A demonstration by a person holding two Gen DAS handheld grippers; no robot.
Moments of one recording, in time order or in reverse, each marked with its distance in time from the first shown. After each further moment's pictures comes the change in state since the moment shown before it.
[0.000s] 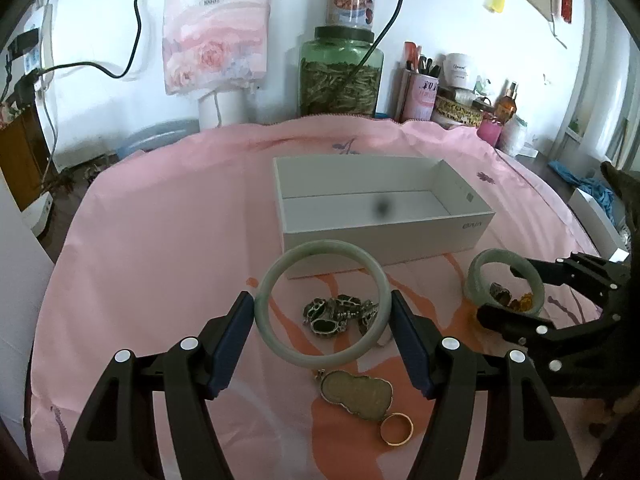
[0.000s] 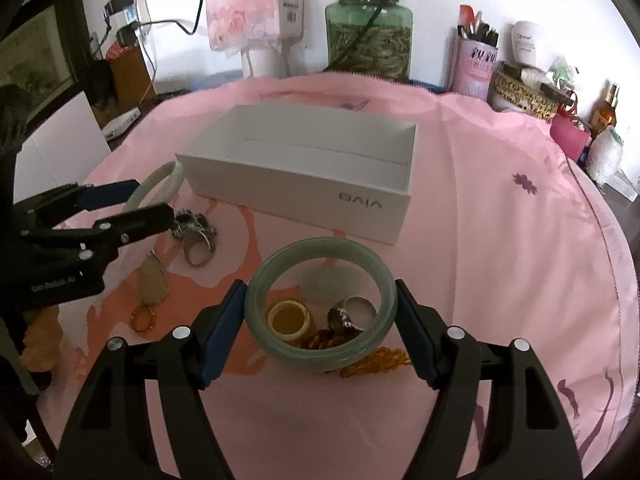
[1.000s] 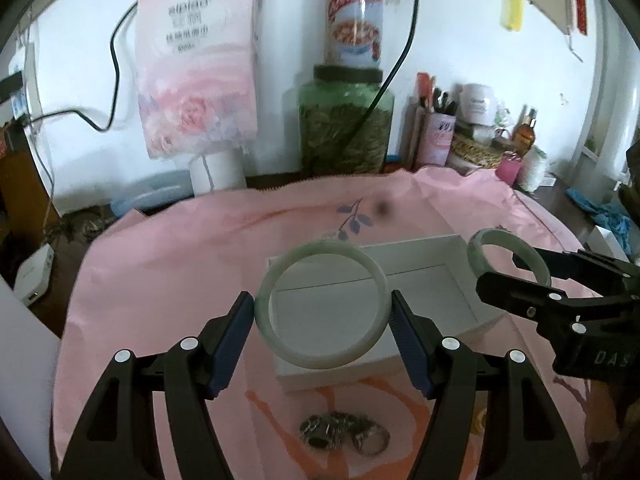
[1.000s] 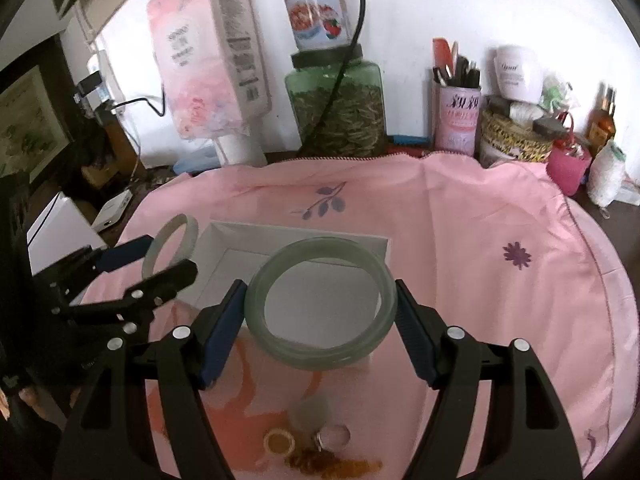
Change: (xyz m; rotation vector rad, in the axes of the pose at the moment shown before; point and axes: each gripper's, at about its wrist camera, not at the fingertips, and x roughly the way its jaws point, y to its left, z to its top) left arm 0.027 -0.011 0.075 0.002 -0.036 0.051; right arm 0.009 -0.038 0.085 0.151 -0.079 0.054
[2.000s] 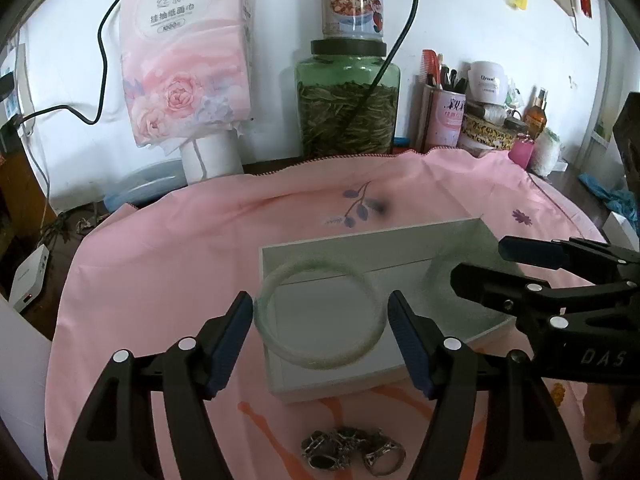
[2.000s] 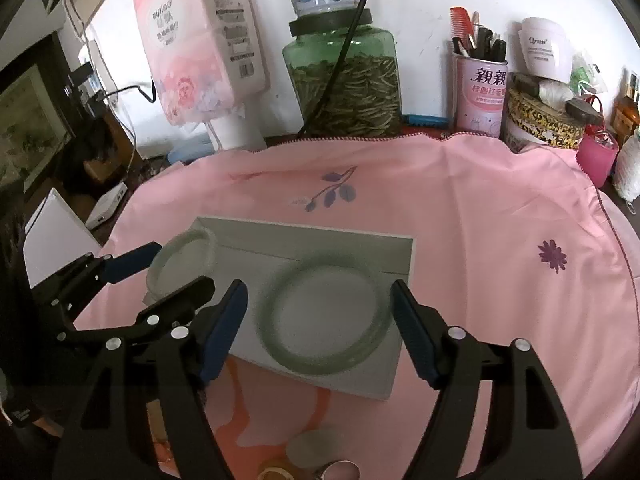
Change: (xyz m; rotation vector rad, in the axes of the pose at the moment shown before) left arm 0.021 -0.004 -0.007 0.025 0.012 0.036; right arm 0.028 -0.002 0.002 0.002 0.026 0.034
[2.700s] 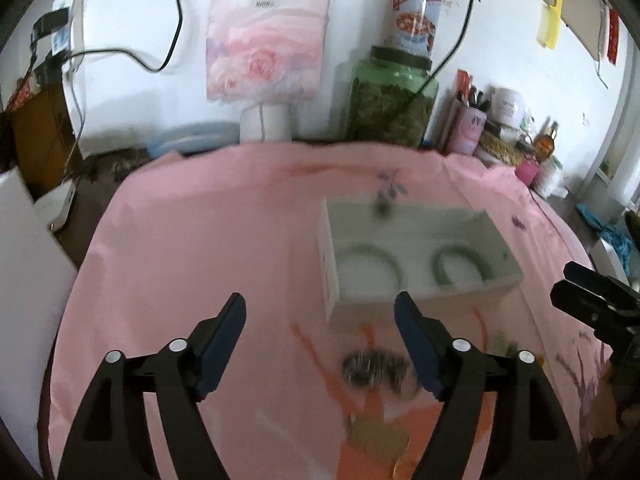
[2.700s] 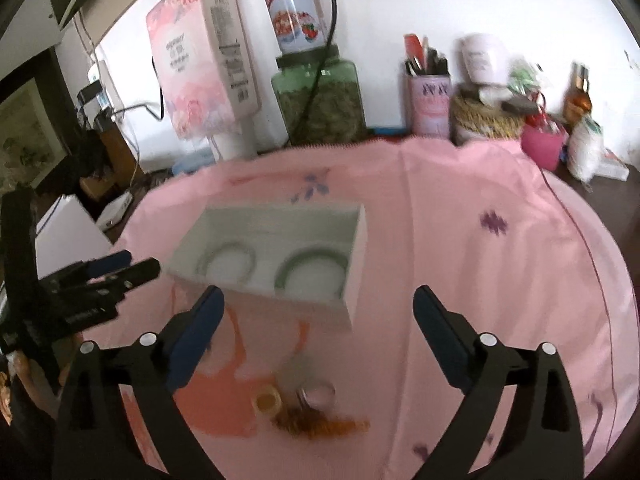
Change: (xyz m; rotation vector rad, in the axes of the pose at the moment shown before) left arm -0.049 0.041 -0.040 -0.148 0.048 -0.017; right arm -0.067 -0.012 -0.057 0.025 -0.067 -0.013
